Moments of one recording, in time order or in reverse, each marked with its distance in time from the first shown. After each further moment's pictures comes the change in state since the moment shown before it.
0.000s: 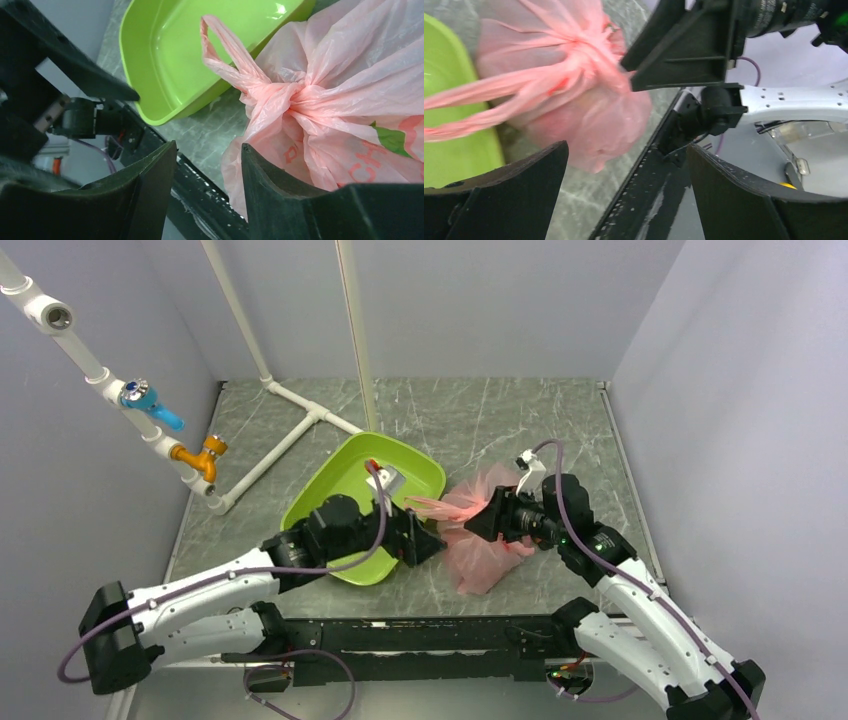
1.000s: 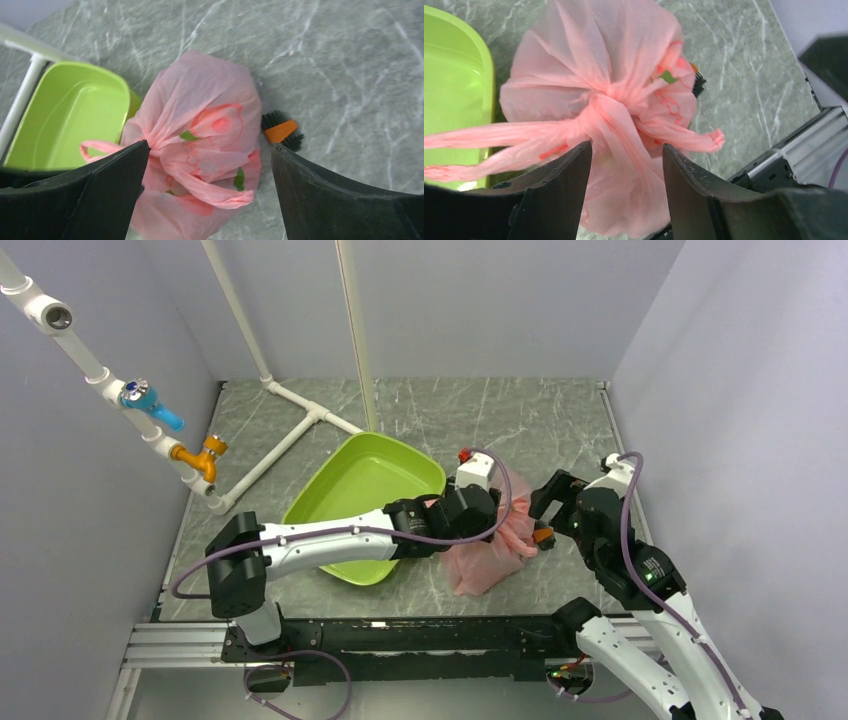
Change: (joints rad) left arm -0.330 0.706 0.690 -0.390 -0.666 -0.117; right arm 0.002 -0.168 0.182 -0.389 0.854 0.135
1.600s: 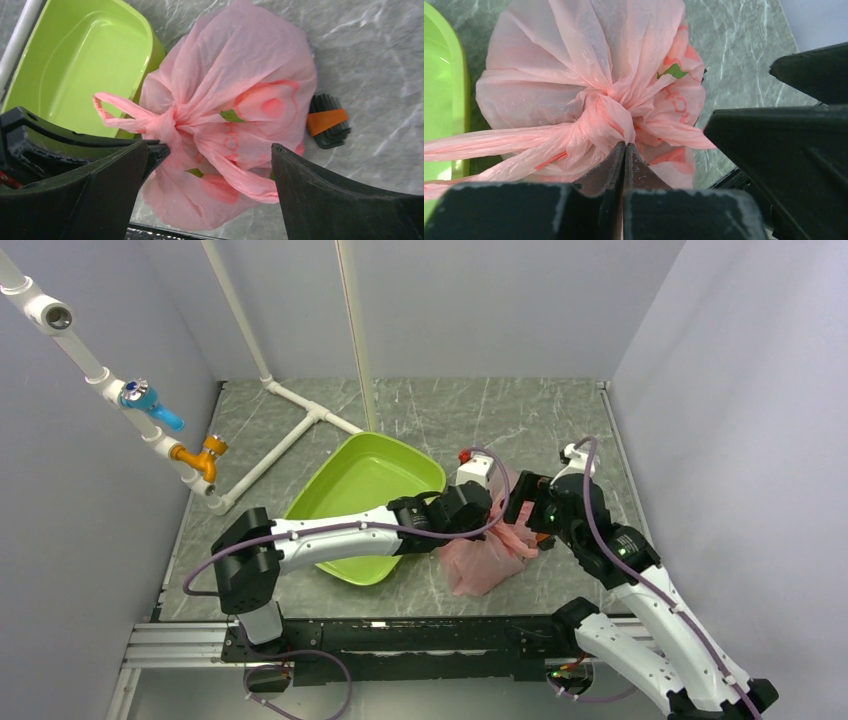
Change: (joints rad) left arm 0.052 0.046 -0.013 0.026 0.103 -0.031; right arm 0.000 0.110 -0.039 0.087 -0.270 -0.089
